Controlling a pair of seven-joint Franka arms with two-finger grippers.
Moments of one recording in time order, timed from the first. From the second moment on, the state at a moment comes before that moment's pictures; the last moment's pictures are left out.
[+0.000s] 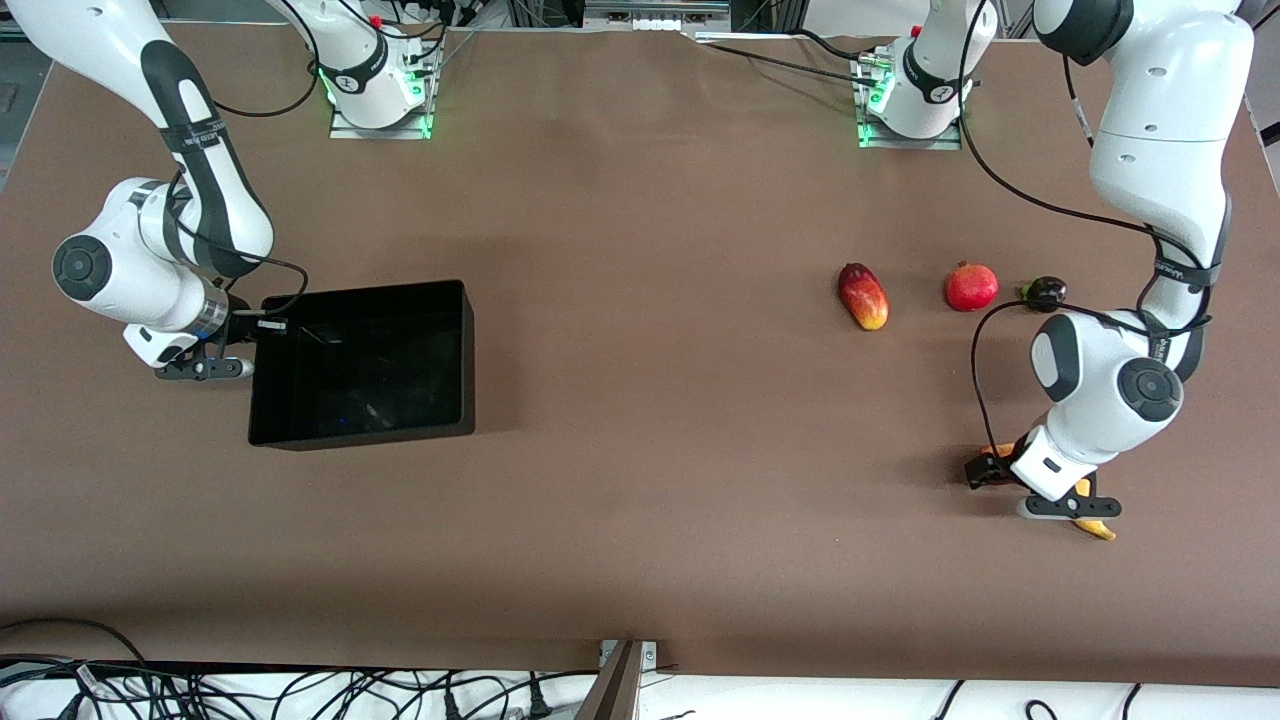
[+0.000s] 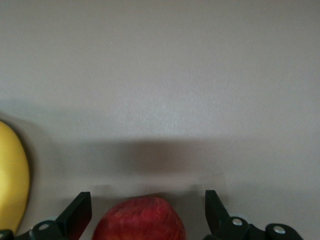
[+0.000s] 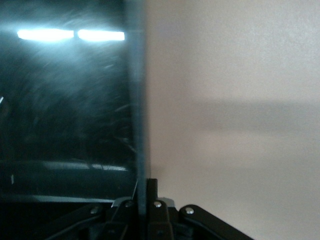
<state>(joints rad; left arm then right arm) 0.10 0.77 -0.04 -1.65 0.03 2.59 0.05 0.02 0.33 -0.15 -2.18 0.09 2.39 -0.24</state>
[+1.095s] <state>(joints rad) 0.06 0.66 -0.05 -1.66 0.03 2.40 -0.09 0.43 0.42 -0.04 -1.73 0.23 2.02 0.14</state>
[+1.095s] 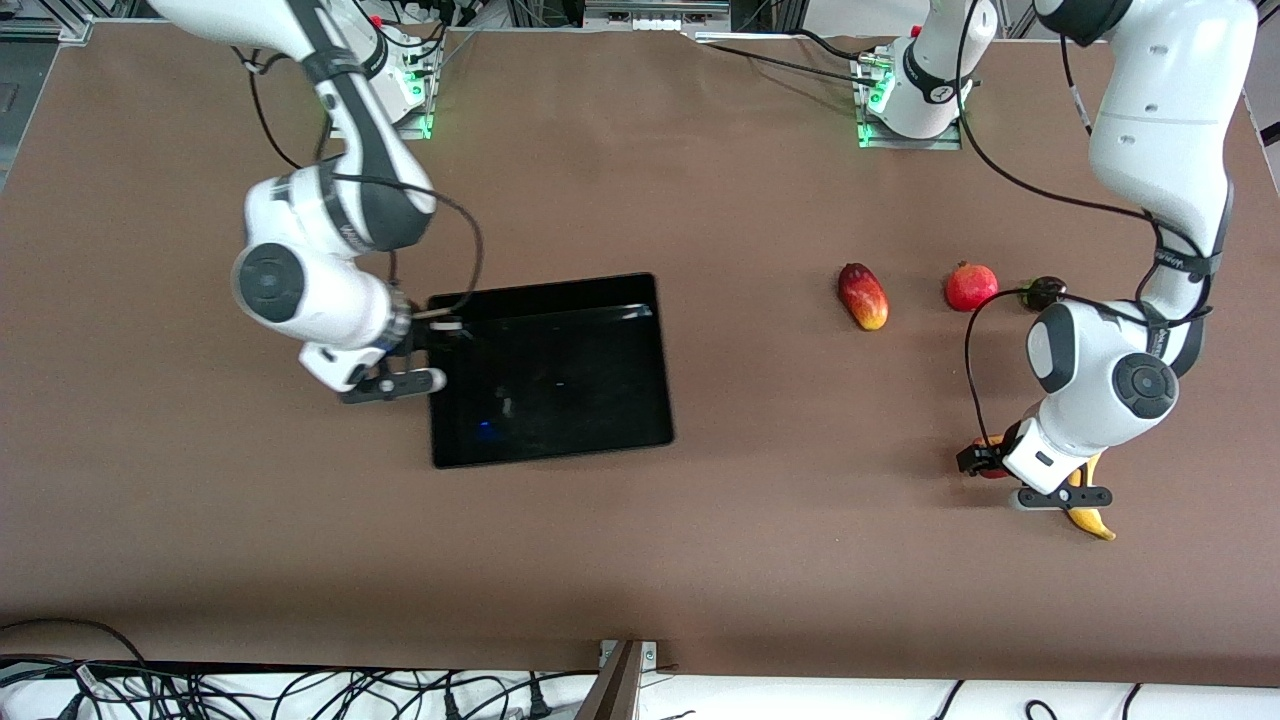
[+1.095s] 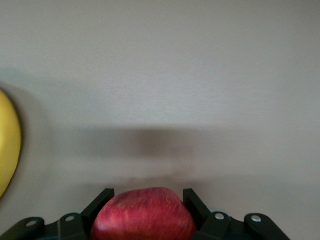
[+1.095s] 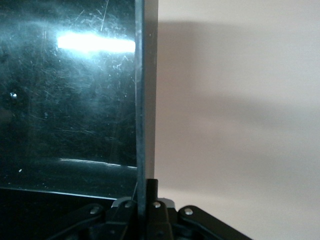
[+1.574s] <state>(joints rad) -0.17 0.51 -0.08 -1.65 0.03 2.21 -0.59 0.68 0.61 -0.03 -1.60 0.26 2.21 0.41</state>
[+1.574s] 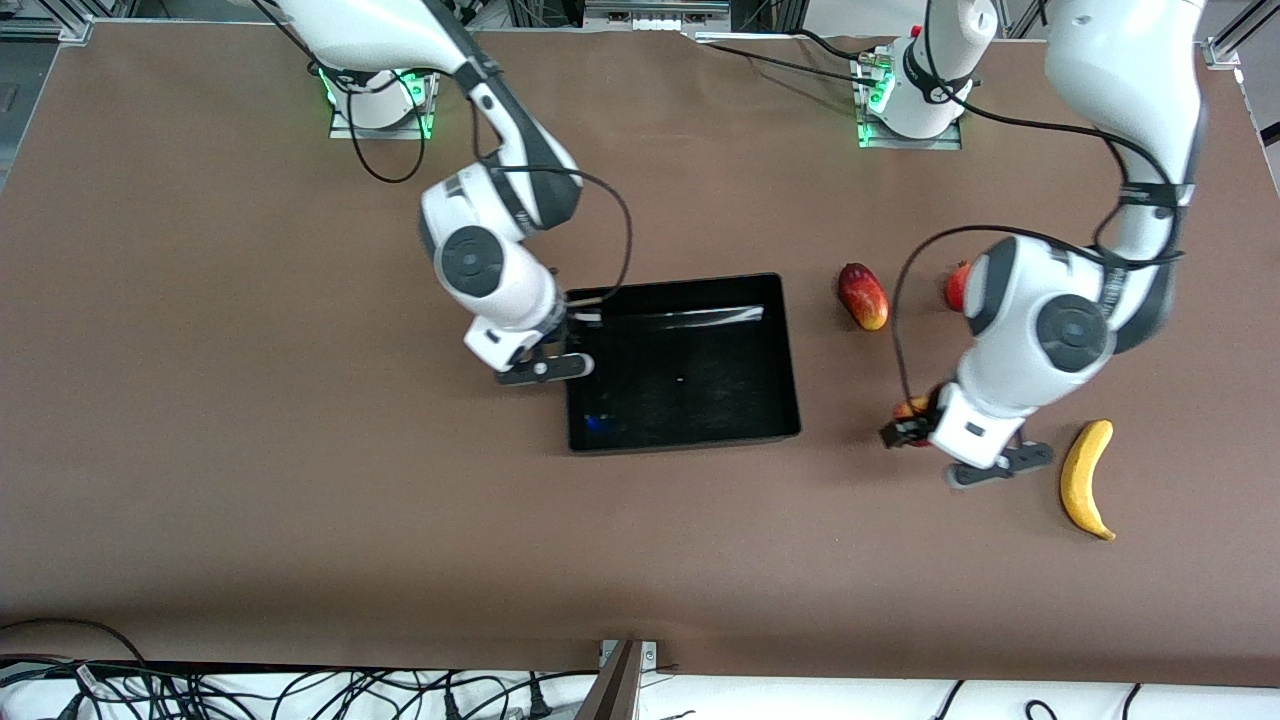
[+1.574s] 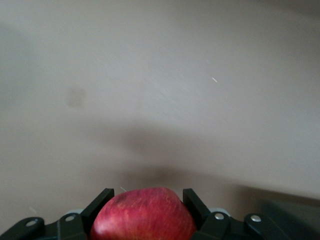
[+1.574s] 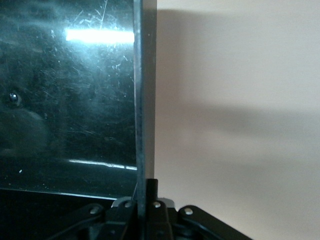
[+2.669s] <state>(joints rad) -0.27 0.50 -0.08 -1.52 0.09 1.97 -0.77 0.79 0.75 -0.05 -1.52 0.19 2.30 0.56</state>
